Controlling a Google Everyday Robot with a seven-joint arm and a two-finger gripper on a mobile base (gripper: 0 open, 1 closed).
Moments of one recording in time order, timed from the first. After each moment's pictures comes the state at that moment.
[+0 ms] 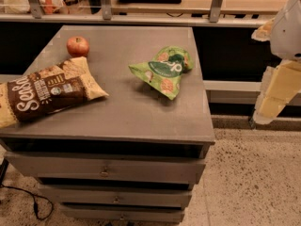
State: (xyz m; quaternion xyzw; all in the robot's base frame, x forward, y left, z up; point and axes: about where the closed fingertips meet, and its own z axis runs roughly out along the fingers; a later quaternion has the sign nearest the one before) arm 0.438 -0.214 0.984 -0.60 0.78 -0.04 0.17
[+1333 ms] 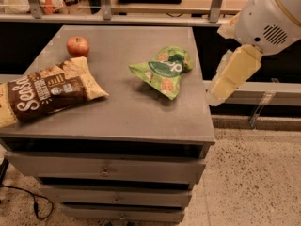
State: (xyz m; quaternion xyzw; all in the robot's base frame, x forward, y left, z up) arm 0.468 -0.139 0.991 -0.57 0.78 0.09 0.26
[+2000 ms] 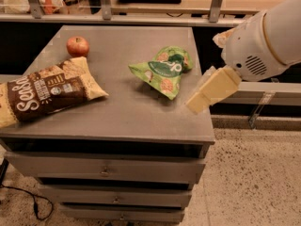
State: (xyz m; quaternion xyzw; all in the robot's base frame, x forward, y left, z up) arm 0.460 -0.110 0.979 -0.50 0.78 0.10 0.35
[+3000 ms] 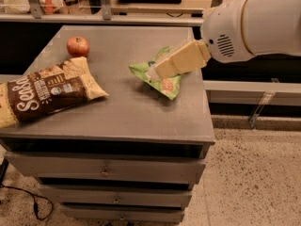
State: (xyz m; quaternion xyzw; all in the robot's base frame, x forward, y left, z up) arm 0.505 -0.072 1.023 -0.41 0.76 0.13 0.49
